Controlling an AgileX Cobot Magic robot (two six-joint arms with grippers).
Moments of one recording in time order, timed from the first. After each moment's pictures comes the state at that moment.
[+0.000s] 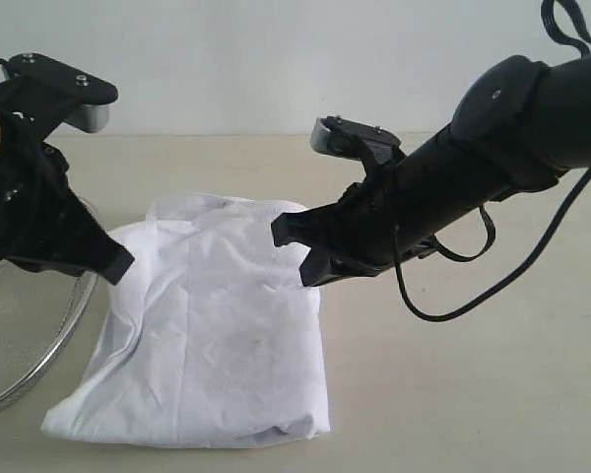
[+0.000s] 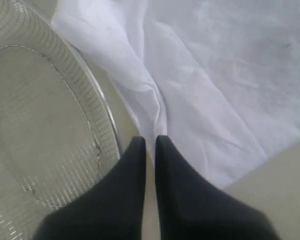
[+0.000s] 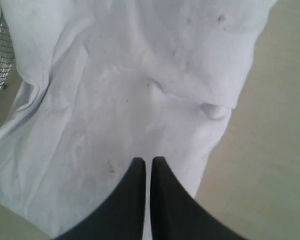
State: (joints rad) left arm -0.56 1.38 -1.01 0.18 0.96 -0.15; right arm 0.36 1.76 -1.06 0.84 0.58 -0.47
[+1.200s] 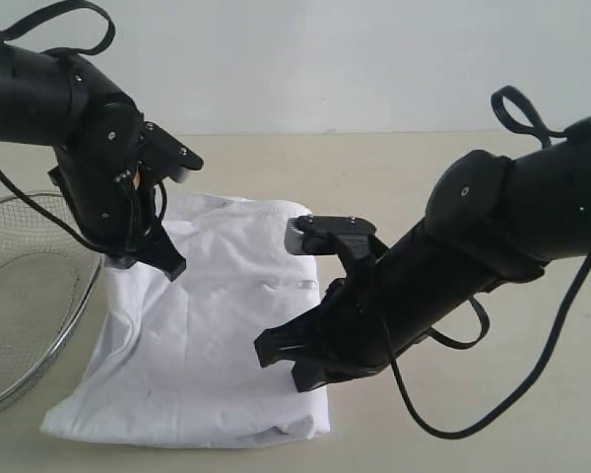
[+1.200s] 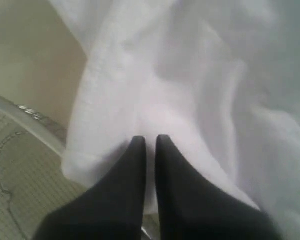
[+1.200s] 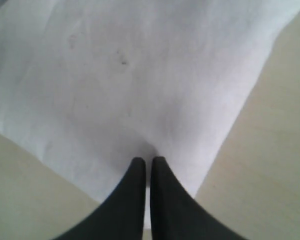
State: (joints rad) left arm -0.44 1.94 -1.25 0.39 0.81 -0.08; right arm 0.50 1.75 -0.88 0.85 0.53 -0.49
